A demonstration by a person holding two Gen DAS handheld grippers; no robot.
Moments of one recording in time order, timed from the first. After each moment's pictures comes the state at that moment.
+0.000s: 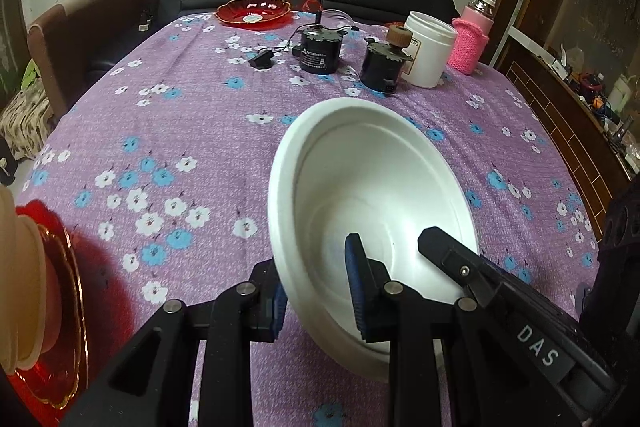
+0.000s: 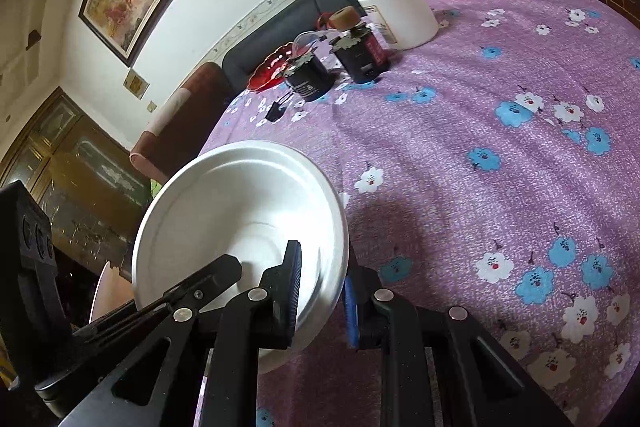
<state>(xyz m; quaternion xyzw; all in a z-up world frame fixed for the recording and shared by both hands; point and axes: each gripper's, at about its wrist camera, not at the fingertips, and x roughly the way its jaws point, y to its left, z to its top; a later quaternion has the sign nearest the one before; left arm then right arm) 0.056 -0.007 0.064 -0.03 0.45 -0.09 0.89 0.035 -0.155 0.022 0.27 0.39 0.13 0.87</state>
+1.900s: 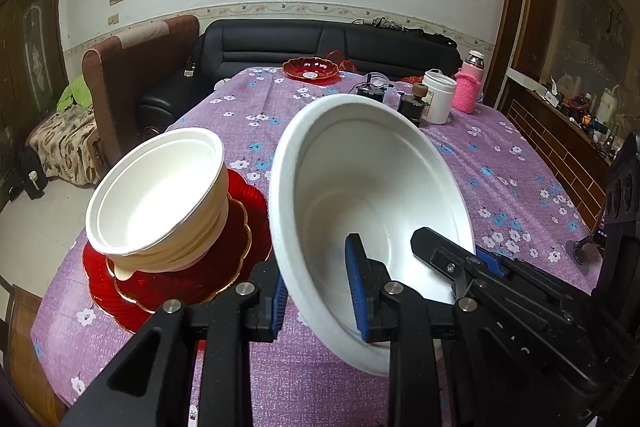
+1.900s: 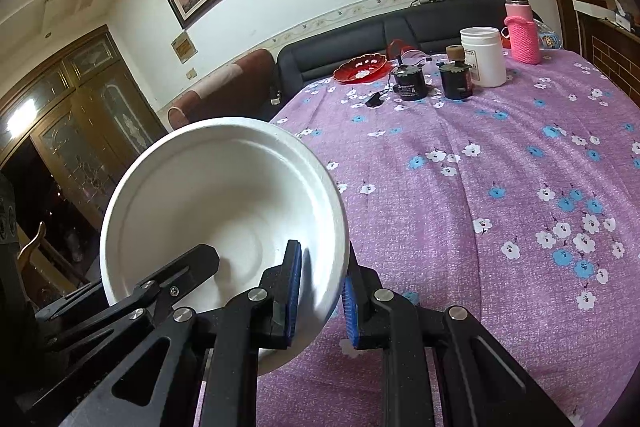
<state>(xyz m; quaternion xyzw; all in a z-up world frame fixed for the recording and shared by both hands) -0.097 0.095 0.114 -0.02 0.34 -0.06 0.94 -0.093 -0.032 0.076 0.15 0.33 0.17 0.92</state>
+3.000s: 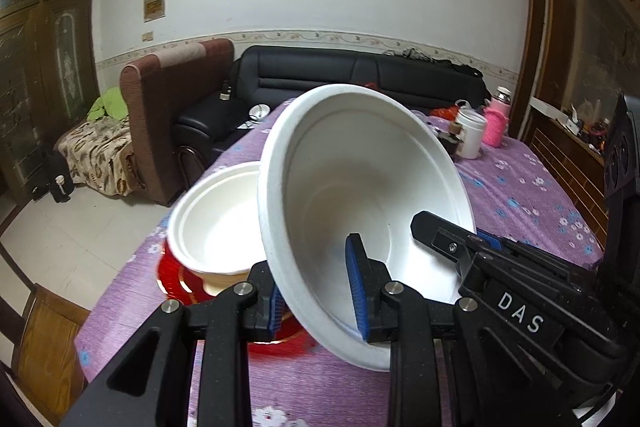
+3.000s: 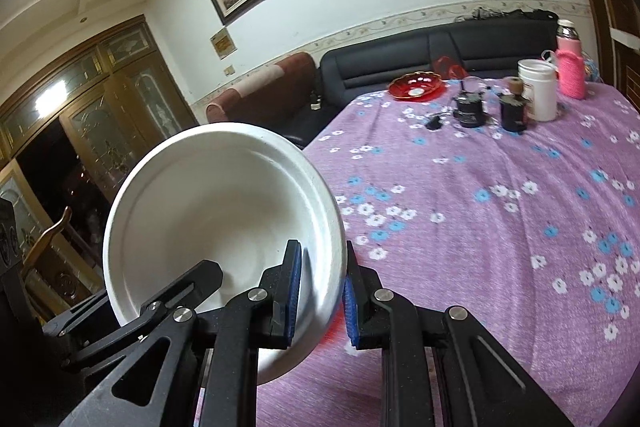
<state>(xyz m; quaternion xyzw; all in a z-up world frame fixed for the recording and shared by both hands) -0.127 0.154 0.143 -0.03 0.29 0.00 0.96 -0.087 0.026 0.114 0.12 0.31 0.23 0.92</state>
